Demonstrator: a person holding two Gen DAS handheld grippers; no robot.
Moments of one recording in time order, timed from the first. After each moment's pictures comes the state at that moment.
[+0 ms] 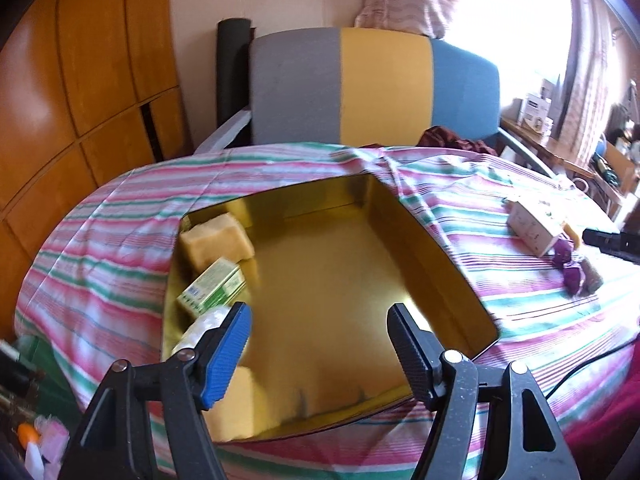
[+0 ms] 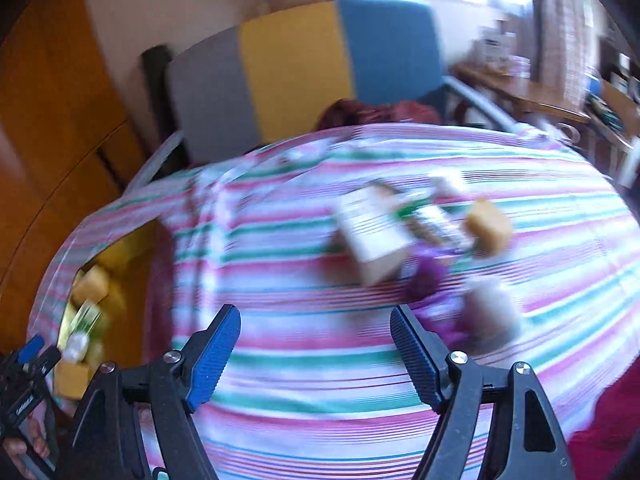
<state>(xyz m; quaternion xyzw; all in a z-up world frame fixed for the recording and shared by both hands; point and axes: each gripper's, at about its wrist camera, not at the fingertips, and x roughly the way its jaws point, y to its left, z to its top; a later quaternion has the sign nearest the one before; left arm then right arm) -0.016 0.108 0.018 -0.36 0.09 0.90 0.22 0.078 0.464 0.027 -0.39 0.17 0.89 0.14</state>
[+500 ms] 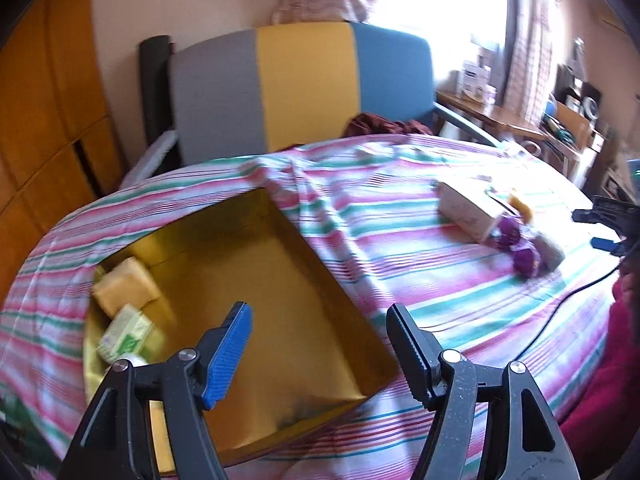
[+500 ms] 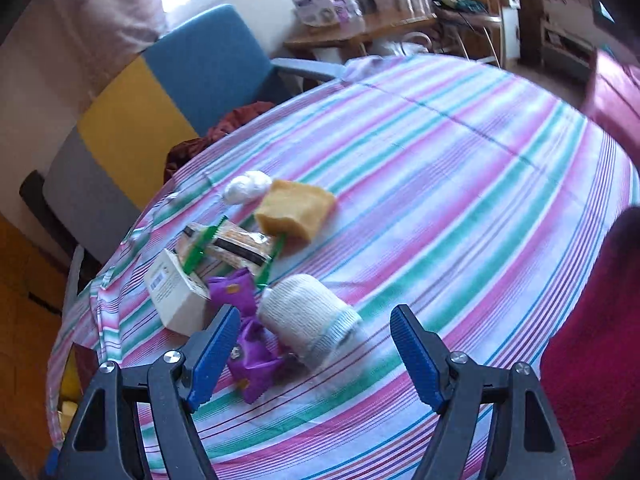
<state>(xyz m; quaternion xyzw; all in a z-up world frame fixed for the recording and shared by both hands) -0.001 0.207 0.022 -0.36 0.14 0.87 0.32 0.146 0.601 -0.020 -0.36 0.36 0.80 0.31</state>
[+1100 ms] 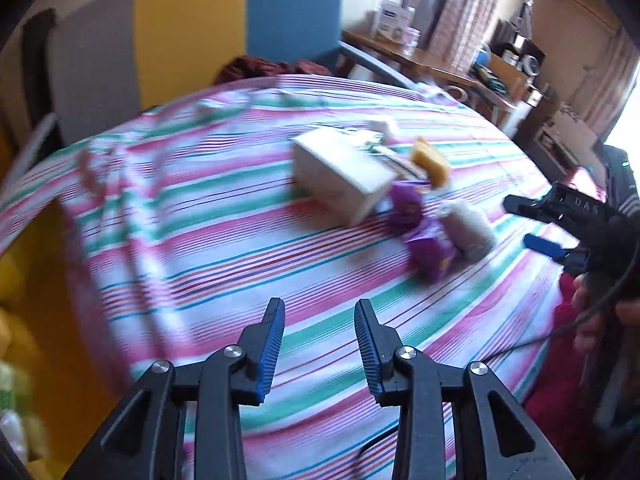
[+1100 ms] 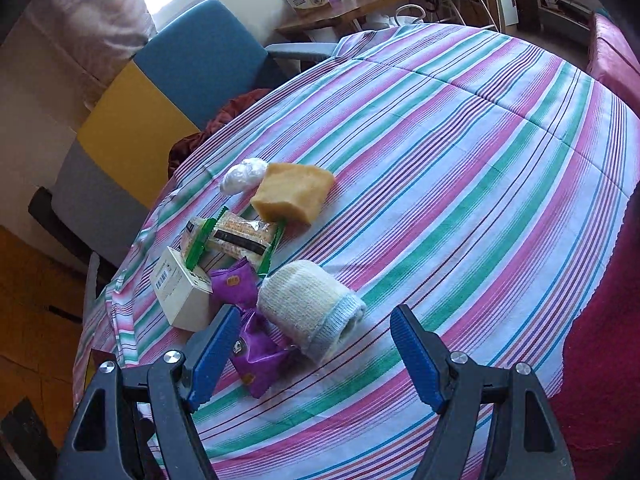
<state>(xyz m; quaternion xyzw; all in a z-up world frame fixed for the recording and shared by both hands) 0.012 0.376 -0.014 -0.46 0.15 0.75 0.45 0.150 0.611 -0.033 -0.35 0.41 0.79 0.28</state>
